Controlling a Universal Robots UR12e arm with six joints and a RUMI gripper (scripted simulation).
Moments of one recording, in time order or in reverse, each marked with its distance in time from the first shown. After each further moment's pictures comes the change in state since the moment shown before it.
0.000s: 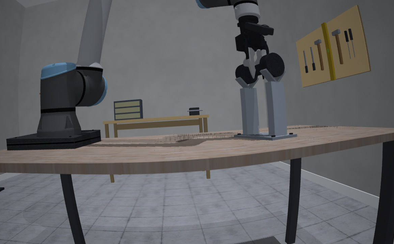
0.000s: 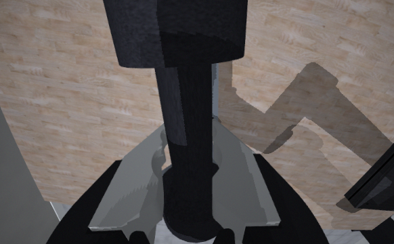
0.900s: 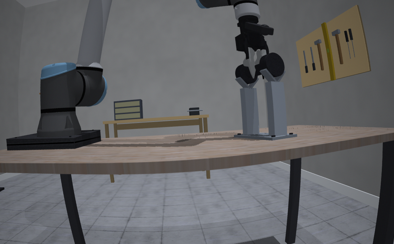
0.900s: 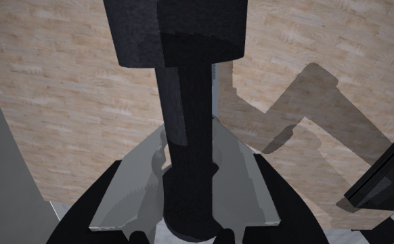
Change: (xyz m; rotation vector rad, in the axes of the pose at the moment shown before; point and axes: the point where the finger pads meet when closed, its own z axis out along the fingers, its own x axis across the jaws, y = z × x) arm 0.000 0.000 0.000 -0.001 0.001 0.000
